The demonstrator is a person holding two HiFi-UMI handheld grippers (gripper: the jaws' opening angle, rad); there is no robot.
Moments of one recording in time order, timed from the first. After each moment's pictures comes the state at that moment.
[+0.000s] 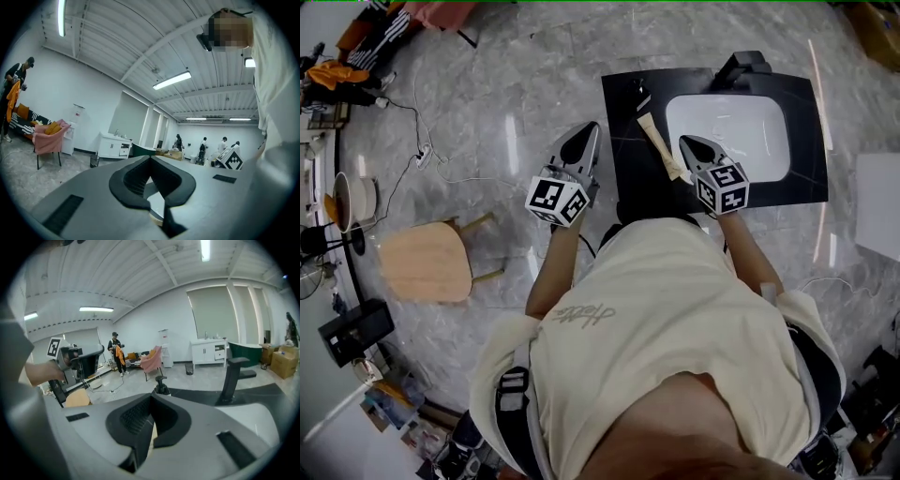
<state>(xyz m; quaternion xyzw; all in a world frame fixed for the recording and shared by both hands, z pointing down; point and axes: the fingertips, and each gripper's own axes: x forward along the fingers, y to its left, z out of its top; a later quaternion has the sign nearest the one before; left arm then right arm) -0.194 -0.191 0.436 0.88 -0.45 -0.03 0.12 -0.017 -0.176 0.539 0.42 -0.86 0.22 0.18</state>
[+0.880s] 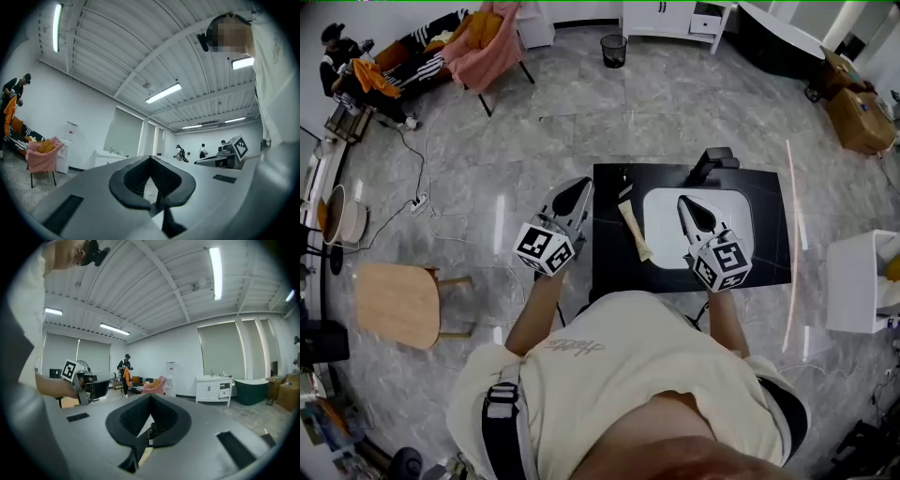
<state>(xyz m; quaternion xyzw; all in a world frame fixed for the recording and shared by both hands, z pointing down) -0.169 -0.179 0.331 0.89 -0.45 -0.09 0.04 0.017 -0.165 0.348 0.41 -0.91 0.05 0.06</state>
